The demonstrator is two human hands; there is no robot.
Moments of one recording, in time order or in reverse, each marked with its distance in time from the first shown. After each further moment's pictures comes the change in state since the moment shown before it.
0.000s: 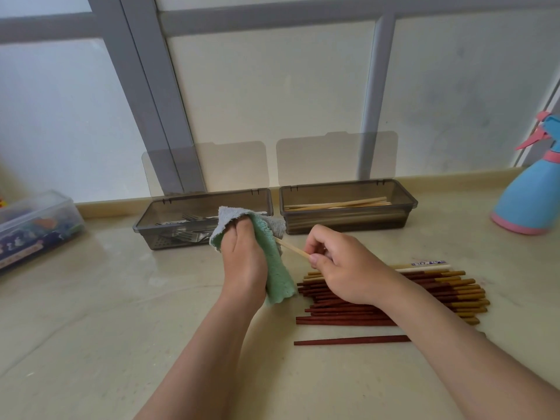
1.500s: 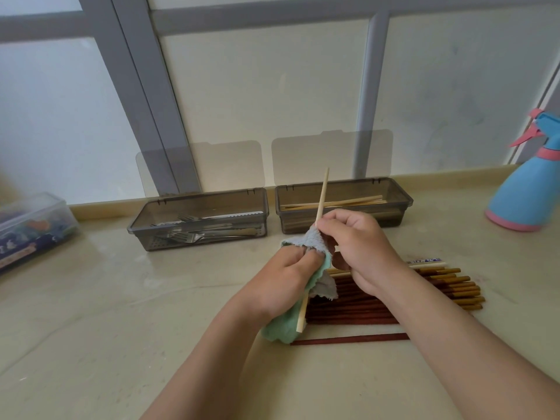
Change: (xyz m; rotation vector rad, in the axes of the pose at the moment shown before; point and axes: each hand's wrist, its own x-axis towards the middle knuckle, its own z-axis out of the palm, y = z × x) left_hand -0.021 -0.007 0.004 0.571 -0.844 0.085; right_hand 0.013 -0.002 -0.006 0.767 0.329 0.304
